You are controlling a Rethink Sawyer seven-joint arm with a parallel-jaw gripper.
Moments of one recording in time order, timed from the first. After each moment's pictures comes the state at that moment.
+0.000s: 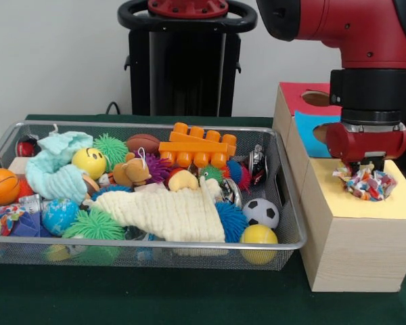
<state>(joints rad) 0.11 -0.50 -0.05 1.54 0.01 0.13 1.57</state>
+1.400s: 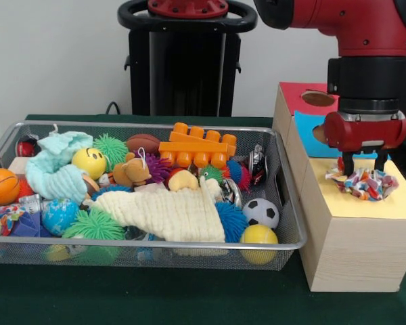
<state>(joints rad) 0.08 -0.56 -0.01 1.59 0.01 0.16 1.57</state>
